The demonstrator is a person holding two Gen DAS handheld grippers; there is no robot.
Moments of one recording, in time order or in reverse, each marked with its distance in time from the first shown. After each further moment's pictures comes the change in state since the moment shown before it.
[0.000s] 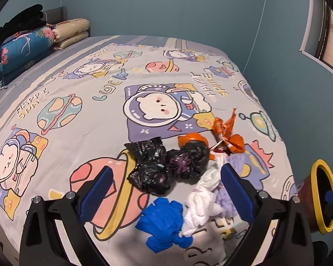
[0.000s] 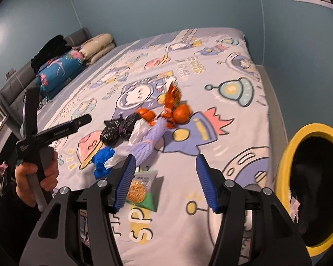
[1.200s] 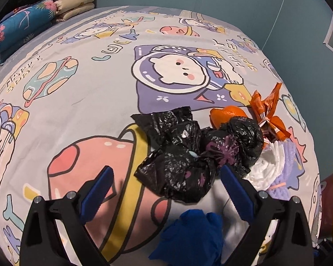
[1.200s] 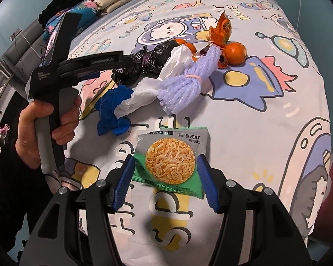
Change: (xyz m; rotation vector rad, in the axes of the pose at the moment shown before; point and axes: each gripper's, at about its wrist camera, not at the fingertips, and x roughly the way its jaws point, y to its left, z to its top) left arm 0.100 0.029 -0.016 -0.056 0.166 0.030; right arm 0.112 0.053 -0.048 -0.111 0.272 0.059
